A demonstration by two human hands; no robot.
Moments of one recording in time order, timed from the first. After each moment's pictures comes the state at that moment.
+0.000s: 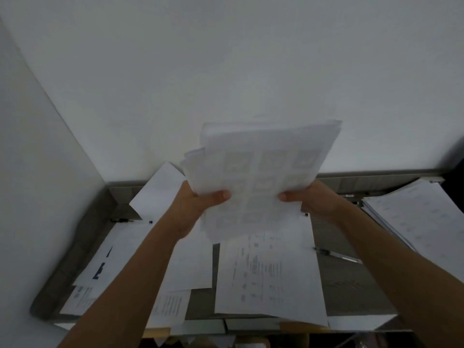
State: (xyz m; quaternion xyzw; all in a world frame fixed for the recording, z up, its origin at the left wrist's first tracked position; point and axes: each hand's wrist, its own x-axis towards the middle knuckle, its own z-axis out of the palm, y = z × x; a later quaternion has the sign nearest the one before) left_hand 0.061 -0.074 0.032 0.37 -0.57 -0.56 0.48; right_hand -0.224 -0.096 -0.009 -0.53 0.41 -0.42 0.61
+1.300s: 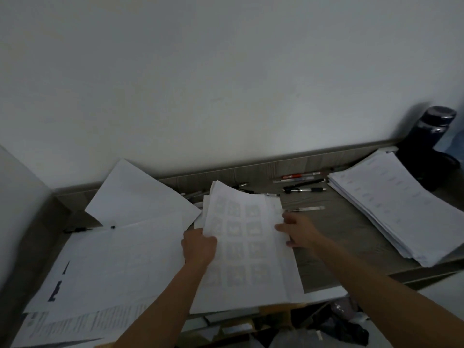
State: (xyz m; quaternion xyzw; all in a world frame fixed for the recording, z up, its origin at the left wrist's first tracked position) left_hand -0.005 -0.076 -0.131 0.72 -0.49 -0.41 0.27; right_hand -0.257 -0.045 -0.133 -0.34 0.73 -0.32 0.49
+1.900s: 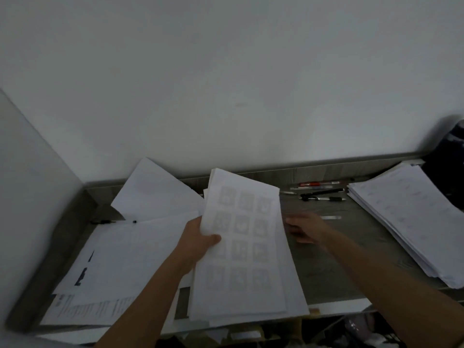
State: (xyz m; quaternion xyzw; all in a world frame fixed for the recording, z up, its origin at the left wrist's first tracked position) left_hand 0.043 -0.070 -0.079 0.55 -0.53 -0.55 0.33; right_hand -0.256 -0.067 -0.117 -0.32 0.69 -0.35 0.55
